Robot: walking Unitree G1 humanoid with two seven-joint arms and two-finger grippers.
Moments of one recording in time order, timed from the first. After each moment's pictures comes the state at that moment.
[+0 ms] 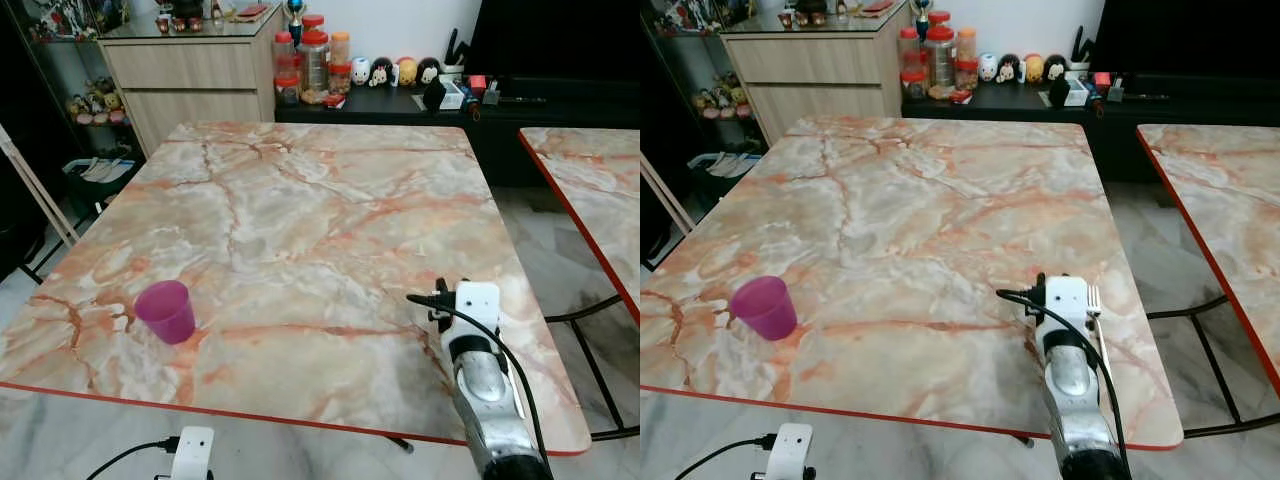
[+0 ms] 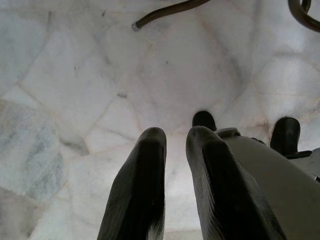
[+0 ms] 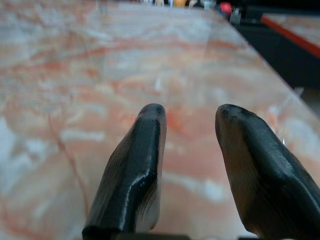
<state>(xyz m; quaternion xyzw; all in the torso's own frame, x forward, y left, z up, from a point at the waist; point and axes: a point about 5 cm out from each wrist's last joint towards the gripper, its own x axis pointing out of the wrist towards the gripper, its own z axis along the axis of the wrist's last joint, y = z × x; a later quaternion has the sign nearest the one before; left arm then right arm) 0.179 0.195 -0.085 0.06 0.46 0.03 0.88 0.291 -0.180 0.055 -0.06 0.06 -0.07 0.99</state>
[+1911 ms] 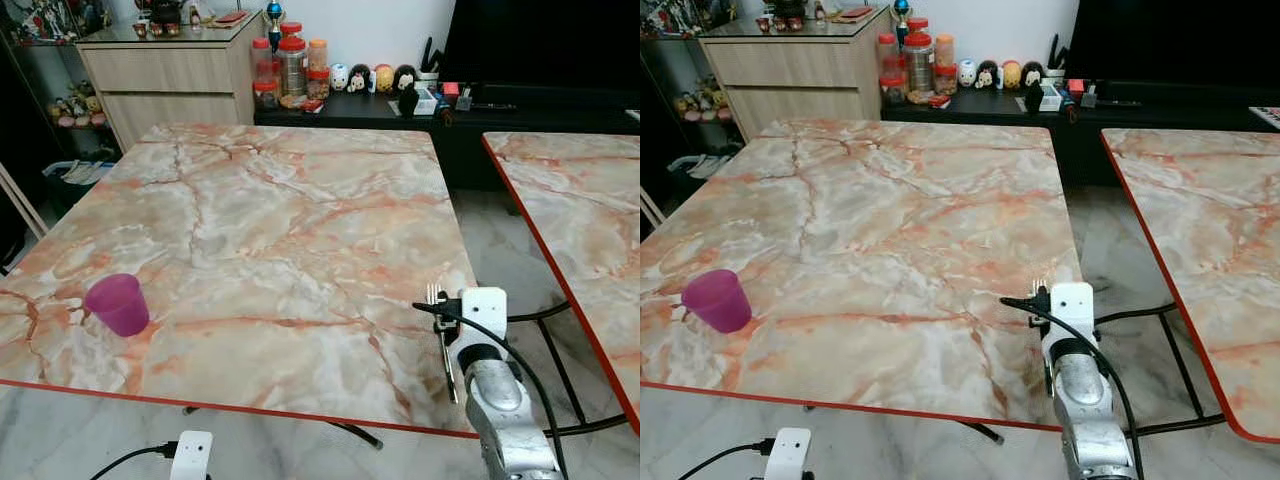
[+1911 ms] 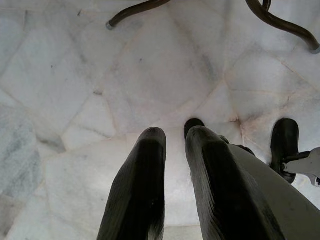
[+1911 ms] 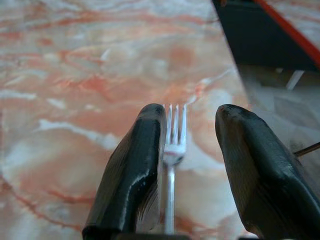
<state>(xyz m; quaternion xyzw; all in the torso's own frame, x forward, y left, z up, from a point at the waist) 0.174 0.195 -0.087 0.05 0.46 0.03 0.88 0.278 -0.181 0.065 -0.06 0.11 -0.04 0.99</state>
